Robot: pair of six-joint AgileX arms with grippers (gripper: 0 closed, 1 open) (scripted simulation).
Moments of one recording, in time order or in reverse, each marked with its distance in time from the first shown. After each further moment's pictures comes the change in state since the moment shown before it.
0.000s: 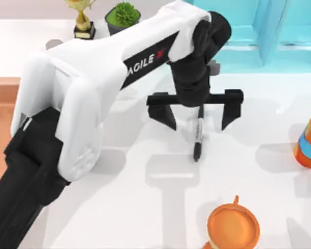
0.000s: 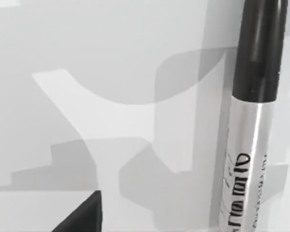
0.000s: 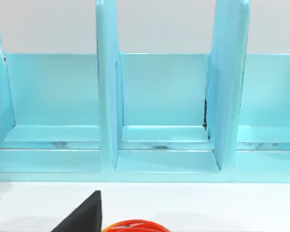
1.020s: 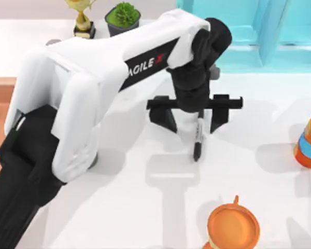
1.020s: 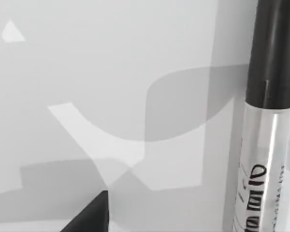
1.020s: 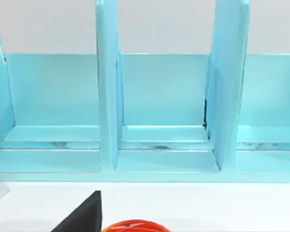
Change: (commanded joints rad) left arm -0.014 0.023 -0.114 0.140 -0.001 -0.014; right arm 0.000 0.000 0.000 0.000 0.000 0.000
